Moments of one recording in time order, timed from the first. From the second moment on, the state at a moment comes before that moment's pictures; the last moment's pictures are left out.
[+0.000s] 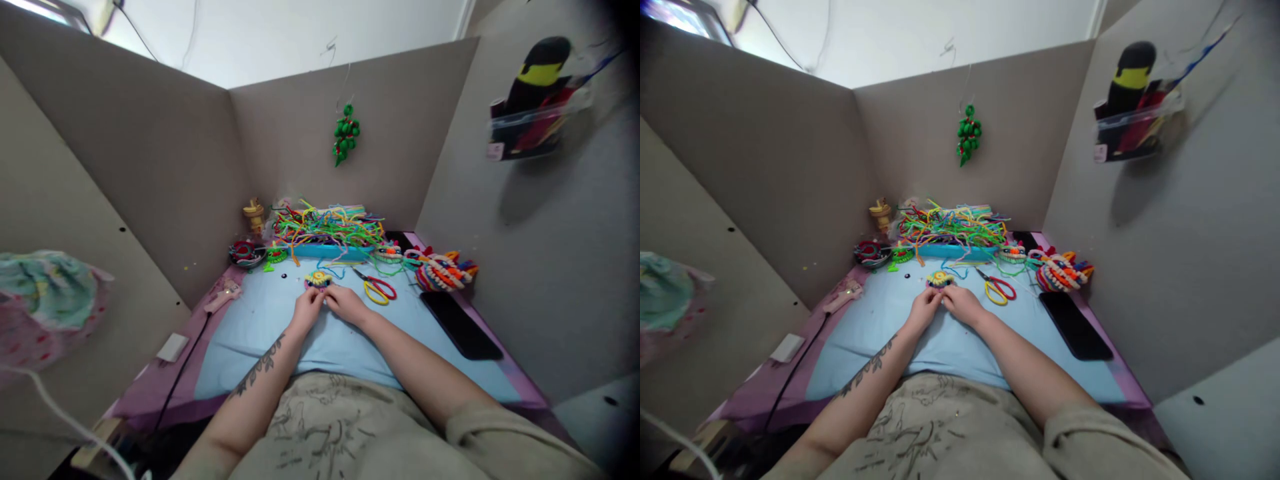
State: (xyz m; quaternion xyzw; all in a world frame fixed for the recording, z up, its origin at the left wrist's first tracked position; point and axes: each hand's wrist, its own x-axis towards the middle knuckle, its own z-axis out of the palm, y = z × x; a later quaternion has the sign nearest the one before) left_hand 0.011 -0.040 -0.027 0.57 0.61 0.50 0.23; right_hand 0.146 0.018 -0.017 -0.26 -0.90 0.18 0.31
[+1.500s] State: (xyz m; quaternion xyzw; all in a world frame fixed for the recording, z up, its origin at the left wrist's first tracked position) left_hand 0.018 -0.036 -0.014 0.56 0.63 0.49 0.19; right_hand 0.129 0.000 -0.011 -0.31 -0.83 0.26 0.39
